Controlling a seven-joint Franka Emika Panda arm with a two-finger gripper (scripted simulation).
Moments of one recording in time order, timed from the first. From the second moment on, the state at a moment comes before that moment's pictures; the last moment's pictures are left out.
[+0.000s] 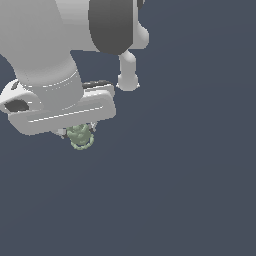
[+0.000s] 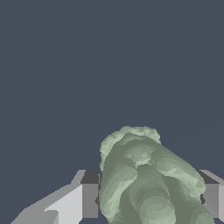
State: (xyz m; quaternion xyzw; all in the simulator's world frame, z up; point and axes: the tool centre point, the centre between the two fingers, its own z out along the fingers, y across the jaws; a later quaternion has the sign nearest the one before) arm 0.100 -0.128 0.337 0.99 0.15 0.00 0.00
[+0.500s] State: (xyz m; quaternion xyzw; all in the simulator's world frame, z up) arm 0.114 -0.132 0.373 0.99 0.15 0.00 0.00
